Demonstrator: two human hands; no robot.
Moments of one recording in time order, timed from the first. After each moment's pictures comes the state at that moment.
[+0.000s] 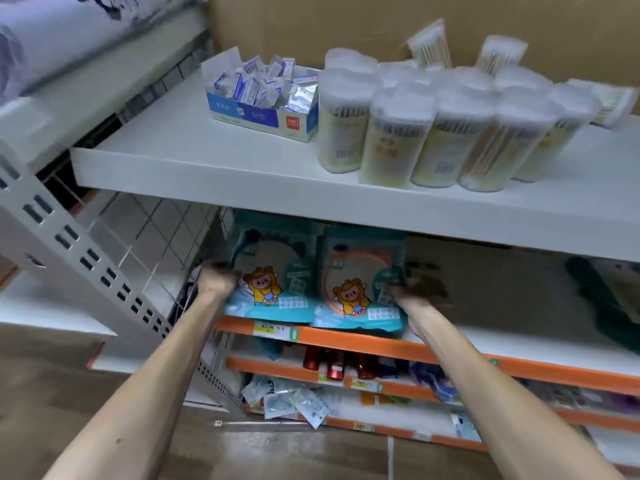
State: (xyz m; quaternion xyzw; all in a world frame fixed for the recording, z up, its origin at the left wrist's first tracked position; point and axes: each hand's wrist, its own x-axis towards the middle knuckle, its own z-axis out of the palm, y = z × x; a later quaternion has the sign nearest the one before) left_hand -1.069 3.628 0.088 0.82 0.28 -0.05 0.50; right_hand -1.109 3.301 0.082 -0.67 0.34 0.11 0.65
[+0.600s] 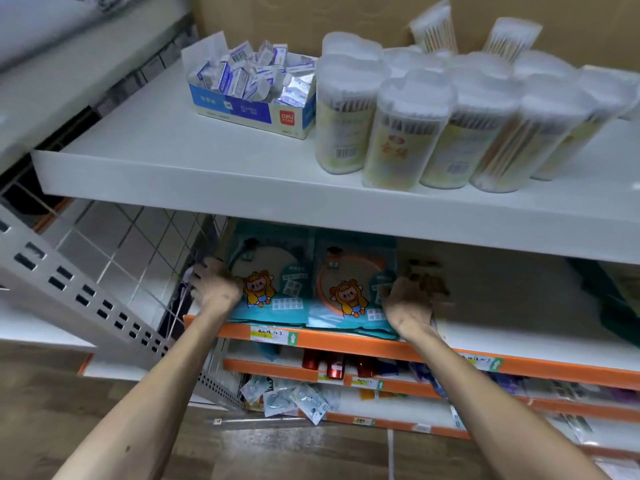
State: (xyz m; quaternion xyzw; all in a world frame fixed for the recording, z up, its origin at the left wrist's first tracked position) left_hand -1.054 3.619 0.064 0.93 0.26 -0.05 0.27; right_hand -1.108 3.312 0.067 -0.96 0.22 0.04 0.15
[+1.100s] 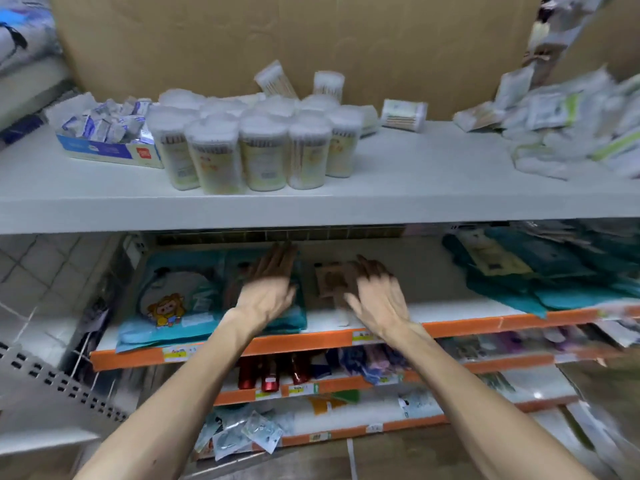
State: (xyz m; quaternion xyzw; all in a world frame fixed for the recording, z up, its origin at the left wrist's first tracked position) left_hand -1.118 3.396 0.123 0.95 -0.27 0.06 0.12; right_hand -1.208 3.185 0.133 -1.00 0.05 -0.07 0.00
